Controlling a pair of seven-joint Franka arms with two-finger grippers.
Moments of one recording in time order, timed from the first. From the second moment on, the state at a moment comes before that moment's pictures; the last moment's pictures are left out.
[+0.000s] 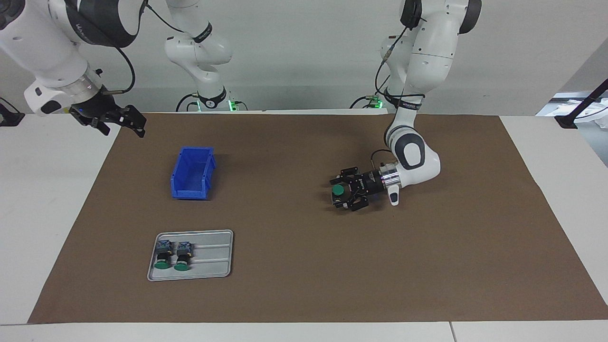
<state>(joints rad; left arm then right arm) -0.40 0.39 0.01 -2.15 -1.71 2.07 -0.57 -0.02 0.03 -0.12 -1.57 0.01 1.46 -0.03</state>
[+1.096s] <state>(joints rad) -0.37 0.37 0.02 -2.16 -1.63 2.08 -0.58 -0.02 0.03 -0.12 -1.57 0.01 1.46 -0.03</state>
